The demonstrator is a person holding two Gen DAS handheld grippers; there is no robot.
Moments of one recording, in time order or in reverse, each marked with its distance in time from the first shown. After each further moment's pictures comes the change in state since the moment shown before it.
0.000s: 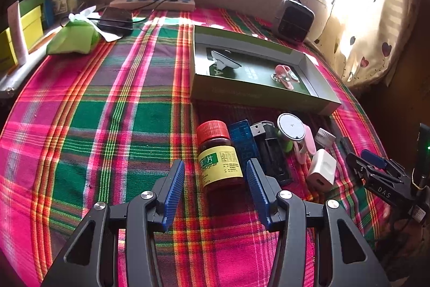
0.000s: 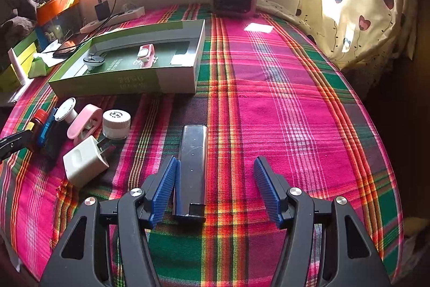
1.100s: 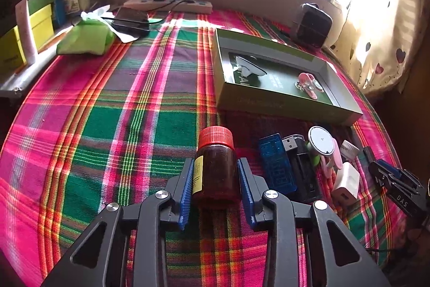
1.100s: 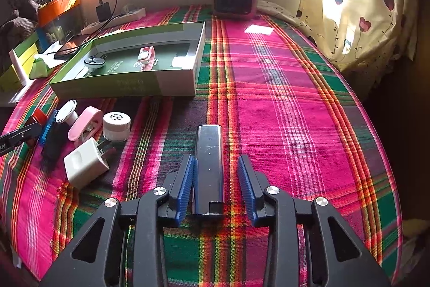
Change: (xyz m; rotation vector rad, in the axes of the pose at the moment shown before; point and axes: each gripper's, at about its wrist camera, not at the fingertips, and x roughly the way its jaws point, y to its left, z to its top) left arm 0.013 0.019 0.009 -0.020 -0.021 0.065; right arm -0.002 0.001 0.000 -0.011 -0.008 0.007
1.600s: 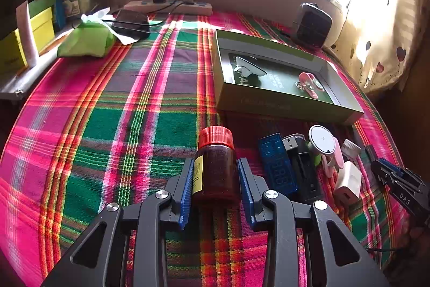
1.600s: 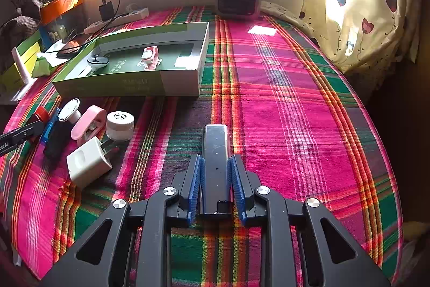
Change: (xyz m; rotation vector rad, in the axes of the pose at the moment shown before) left arm 0.000 0.000 0.000 0.005 -0.001 0.005; right arm 0.000 0.001 0.000 -0.004 0.000 0.007
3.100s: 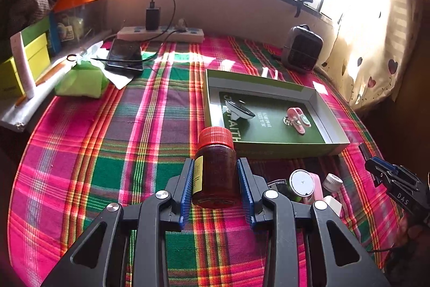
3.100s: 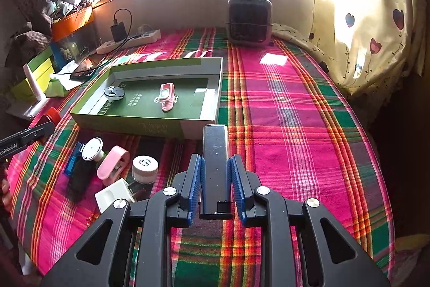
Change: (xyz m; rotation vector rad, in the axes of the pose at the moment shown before) left arm -0.020 -0.010 0.041 0.033 -0.084 -0.027; right arm -0.018 0.007 0.039 -0.012 -0.079 0.063
